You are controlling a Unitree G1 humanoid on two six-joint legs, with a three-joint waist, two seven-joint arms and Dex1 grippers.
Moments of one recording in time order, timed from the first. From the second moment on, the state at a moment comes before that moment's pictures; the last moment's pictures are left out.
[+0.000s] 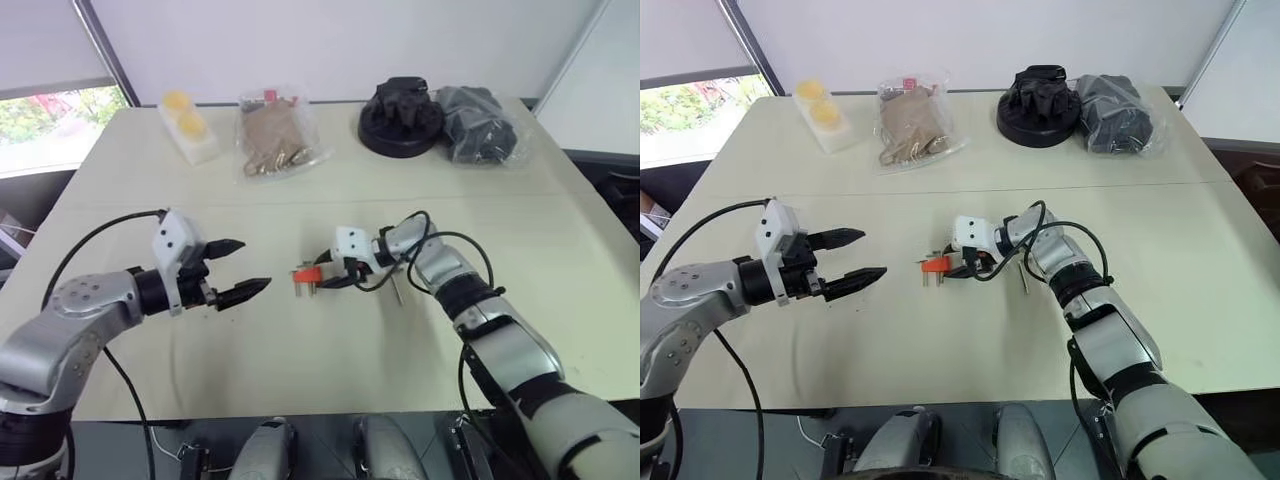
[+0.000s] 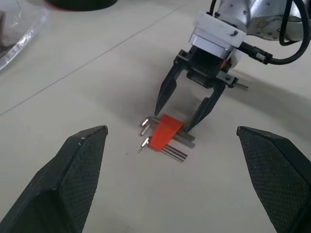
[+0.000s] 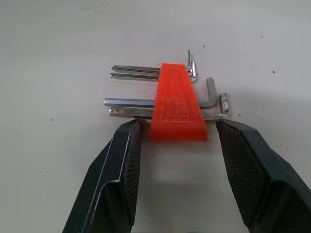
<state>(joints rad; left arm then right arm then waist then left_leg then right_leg) -0.16 0.78 0.19 -0.49 -0.68 0.71 -0.78 -0.96 -0.31 0.39 0.89 -0.10 -0.20 1.24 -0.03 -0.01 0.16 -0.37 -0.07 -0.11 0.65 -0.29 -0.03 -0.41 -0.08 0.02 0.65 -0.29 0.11</state>
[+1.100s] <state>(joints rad) -0.67 0.64 0.13 -0.14 -0.77 0.79 -0.81 -0.89 -0.60 0.28 0.41 -0.77 -0.84 0.04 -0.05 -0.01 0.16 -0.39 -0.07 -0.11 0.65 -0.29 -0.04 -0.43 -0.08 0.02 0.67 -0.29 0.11</state>
